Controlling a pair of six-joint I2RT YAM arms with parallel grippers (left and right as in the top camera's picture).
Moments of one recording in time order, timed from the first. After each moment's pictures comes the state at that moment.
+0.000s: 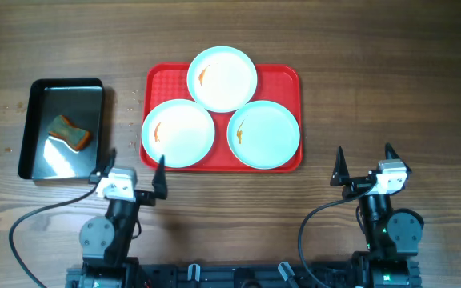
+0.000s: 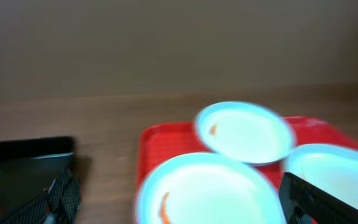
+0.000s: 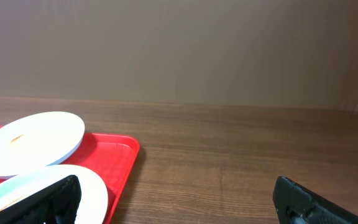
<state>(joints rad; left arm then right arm) -0.08 0.01 0.01 -0.04 0.14 -0.04 -0.03 0.03 0.01 0.00 -0.08 -0.03</state>
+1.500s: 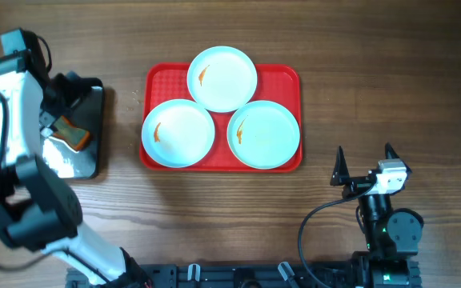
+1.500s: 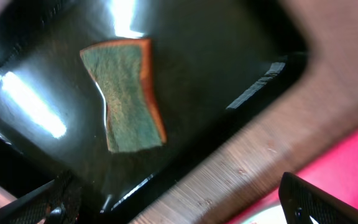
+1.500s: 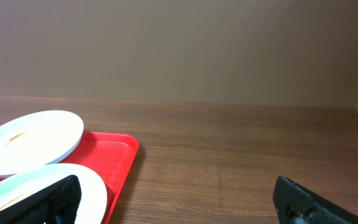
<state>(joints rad) 0.34 1.90 1.58 -1.08 -0.03 -0.52 -0.03 0.03 0.01 0.00 -0.08 -0.03</state>
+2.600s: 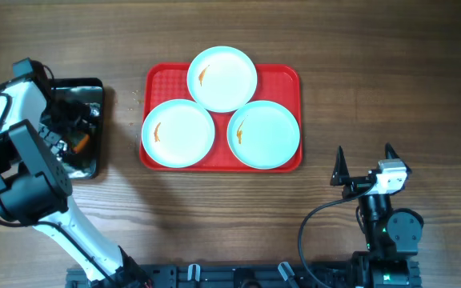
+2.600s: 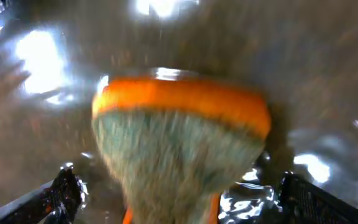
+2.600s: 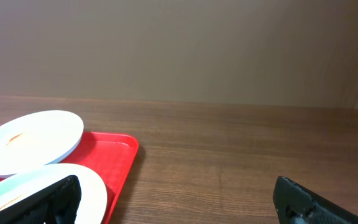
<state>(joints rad) 0.42 2.11 1.48 -0.87 -0.09 -0.60 -0.03 0.03 0.01 0.00 -0.08 -0.03</state>
